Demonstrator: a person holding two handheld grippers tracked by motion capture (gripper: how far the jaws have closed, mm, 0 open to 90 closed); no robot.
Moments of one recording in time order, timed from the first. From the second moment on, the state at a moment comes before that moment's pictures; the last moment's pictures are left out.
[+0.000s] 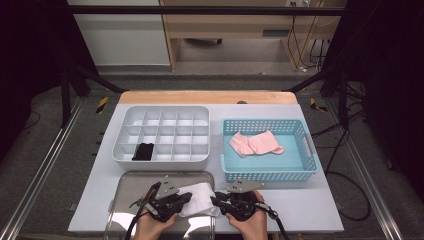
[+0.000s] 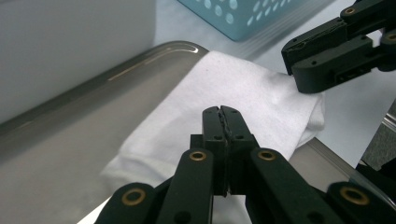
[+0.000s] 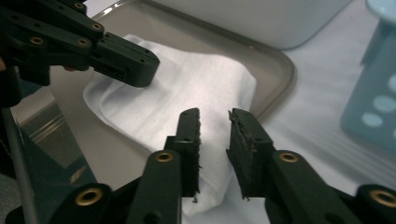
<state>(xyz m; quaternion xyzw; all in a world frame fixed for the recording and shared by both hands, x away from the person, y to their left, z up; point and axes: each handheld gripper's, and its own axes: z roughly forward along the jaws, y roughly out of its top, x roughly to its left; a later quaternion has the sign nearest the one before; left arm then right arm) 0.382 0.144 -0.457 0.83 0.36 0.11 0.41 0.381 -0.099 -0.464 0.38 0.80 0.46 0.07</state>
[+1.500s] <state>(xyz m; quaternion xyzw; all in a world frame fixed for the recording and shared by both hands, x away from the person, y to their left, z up) 0.376 0.193 -0.449 0.79 0.41 0.13 0.44 0.389 -0.105 -0.465 0.38 0.80 0.47 0.04</state>
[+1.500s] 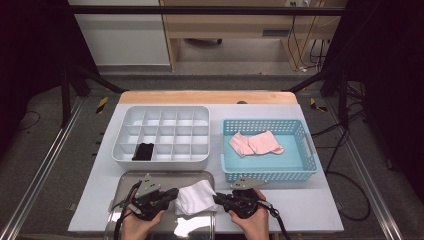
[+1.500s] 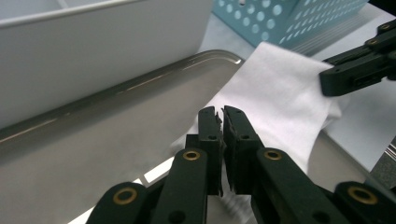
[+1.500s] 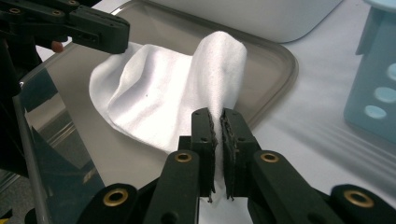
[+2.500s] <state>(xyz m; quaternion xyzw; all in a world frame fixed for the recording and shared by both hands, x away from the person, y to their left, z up) 0.365 0.198 -0.472 0.80 0.42 0.11 0.41 0.389 -0.098 -0.461 0.37 0.80 0.46 0.05</state>
